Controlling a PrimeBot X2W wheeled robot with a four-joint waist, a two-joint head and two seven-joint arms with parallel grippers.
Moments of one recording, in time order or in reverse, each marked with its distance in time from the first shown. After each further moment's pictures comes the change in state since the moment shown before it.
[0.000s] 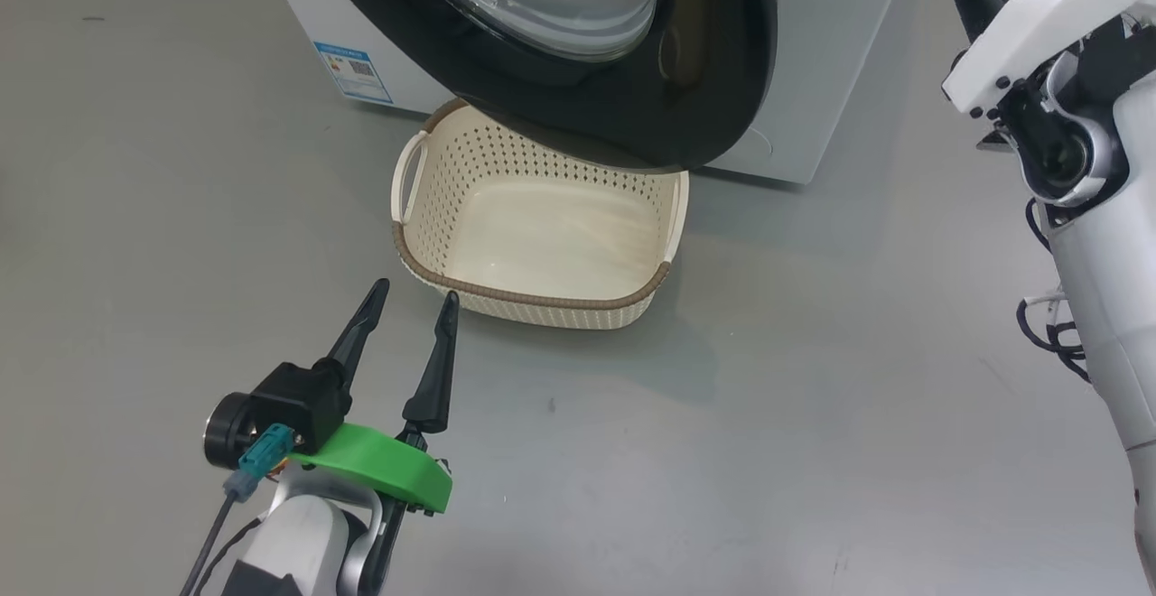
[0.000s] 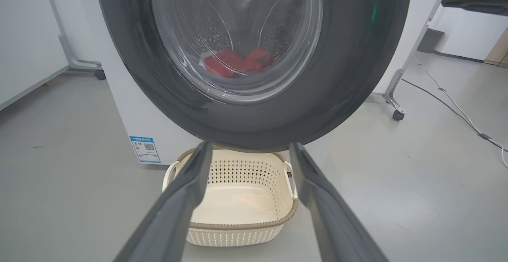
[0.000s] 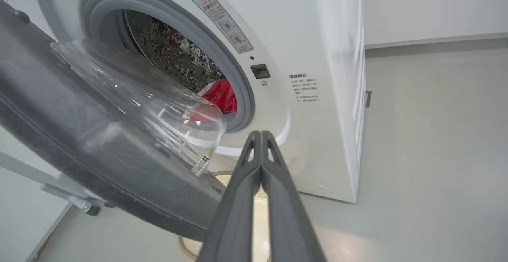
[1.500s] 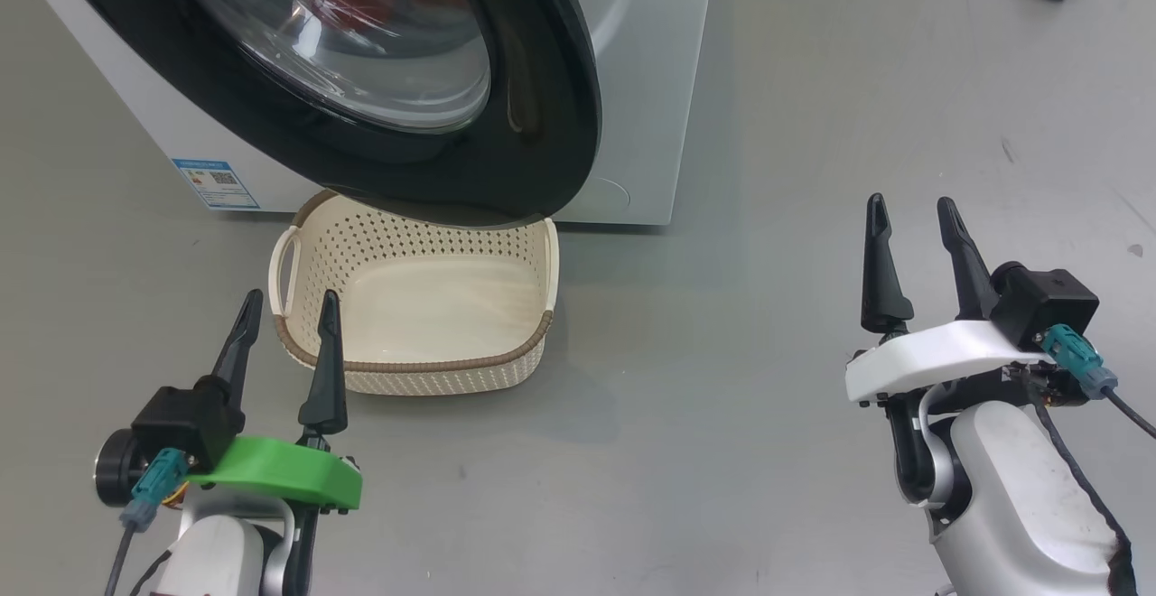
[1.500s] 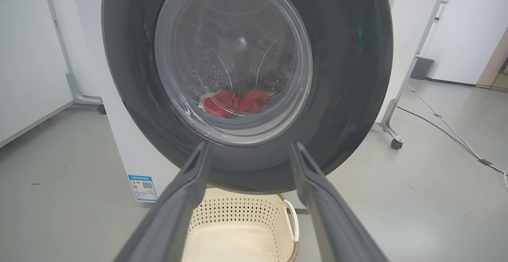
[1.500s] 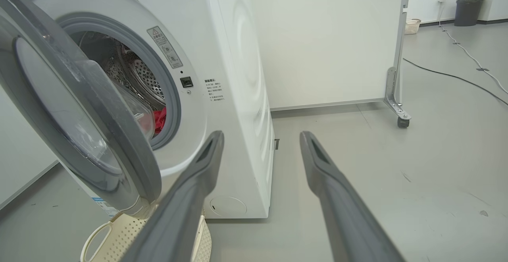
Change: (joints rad) left arm 0.074 0.004 0.226 -0.047 0.060 0.003 0.000; right arm 0.598 0.122 -0.010 -0.323 -0.325 -0.196 -0.538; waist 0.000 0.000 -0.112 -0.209
